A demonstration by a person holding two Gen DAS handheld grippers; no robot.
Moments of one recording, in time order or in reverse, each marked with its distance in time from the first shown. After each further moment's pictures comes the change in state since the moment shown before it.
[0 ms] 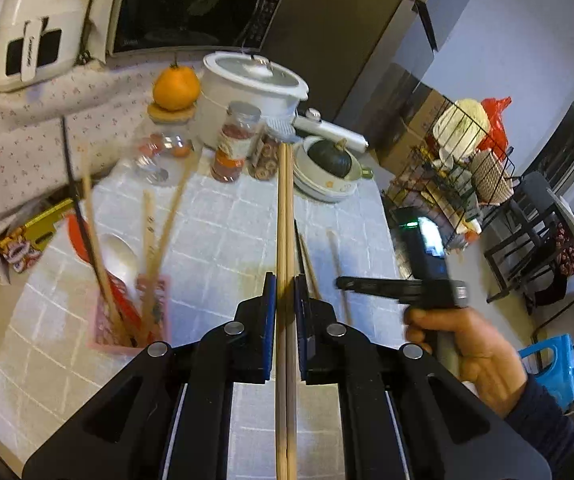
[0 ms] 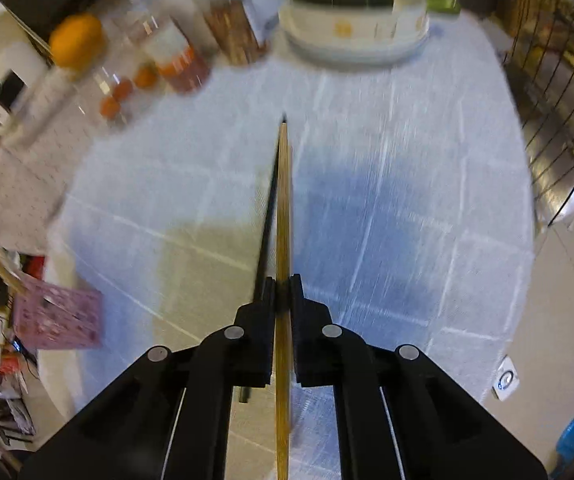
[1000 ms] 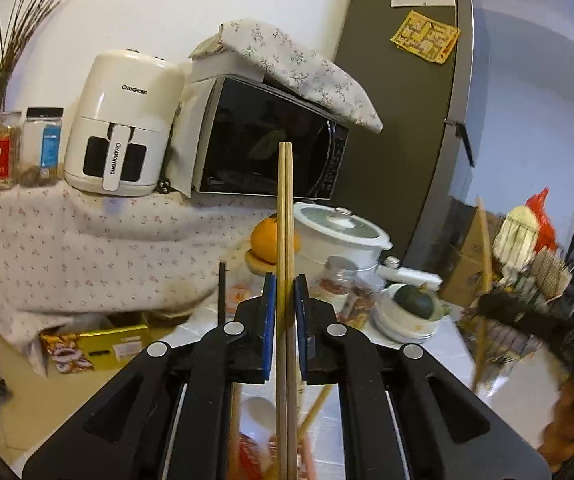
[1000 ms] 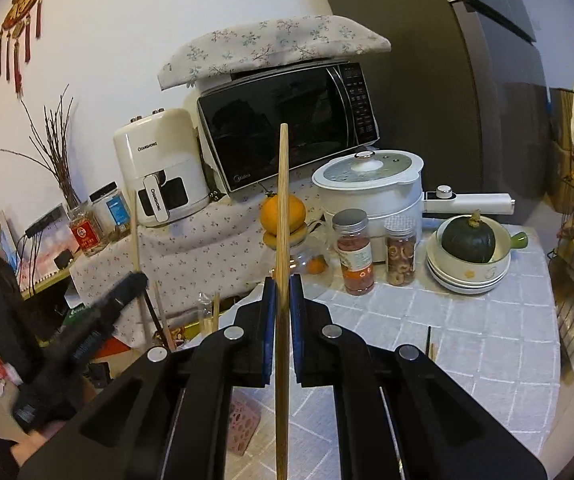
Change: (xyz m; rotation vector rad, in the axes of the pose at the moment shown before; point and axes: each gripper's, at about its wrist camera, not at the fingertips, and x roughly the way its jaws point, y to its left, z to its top) left arm -0.008 0.078 0.006 0.033 -0.569 0.197; right arm -0.116 0.137 -0.030 -0.226 -0.645 0.231
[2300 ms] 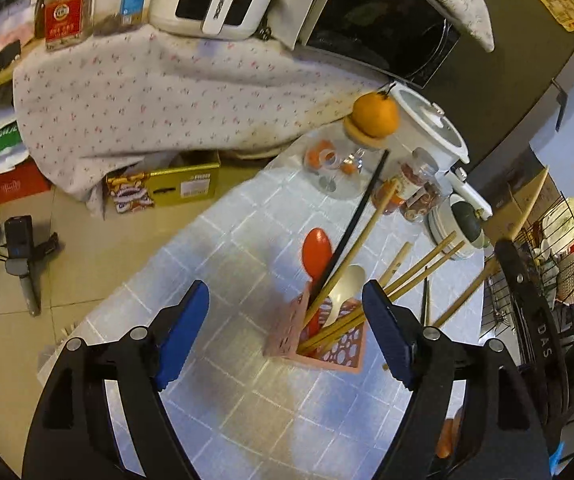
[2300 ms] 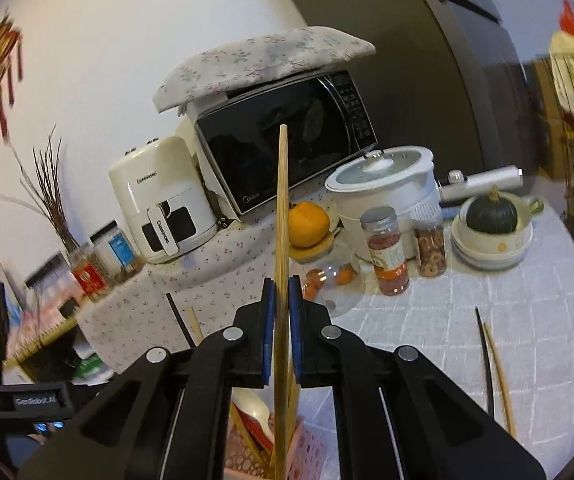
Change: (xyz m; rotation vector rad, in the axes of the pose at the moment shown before) left arm -0.019 0.072 0.018 -0.282 0.611 0.189; right arm 0.032 0.068 -0.030 0.084 -0.135 -0.041
